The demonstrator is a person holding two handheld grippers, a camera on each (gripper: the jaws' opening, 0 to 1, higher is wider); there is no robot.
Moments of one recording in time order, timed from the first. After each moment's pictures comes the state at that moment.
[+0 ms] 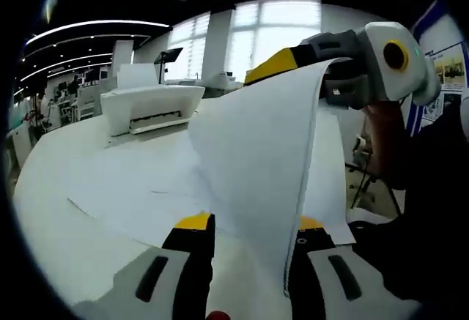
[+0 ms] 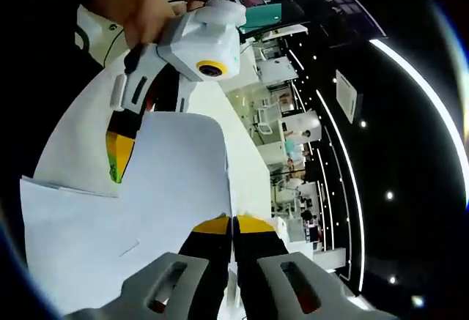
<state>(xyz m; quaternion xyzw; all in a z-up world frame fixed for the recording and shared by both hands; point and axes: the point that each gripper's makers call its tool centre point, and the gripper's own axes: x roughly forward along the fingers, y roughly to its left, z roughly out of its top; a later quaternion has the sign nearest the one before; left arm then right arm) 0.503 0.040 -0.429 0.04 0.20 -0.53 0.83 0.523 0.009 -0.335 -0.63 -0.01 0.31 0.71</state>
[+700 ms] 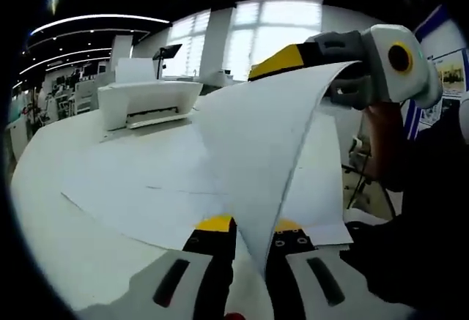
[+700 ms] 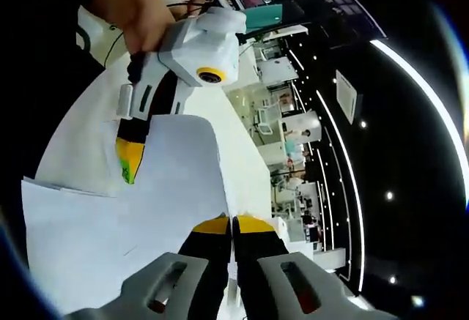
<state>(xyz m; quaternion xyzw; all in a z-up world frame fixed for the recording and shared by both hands) 0.501 0.039 -0.432 0.03 0.20 -0.53 0.82 0.518 0.009 -0.336 -0.63 -0.01 0.31 0.71</state>
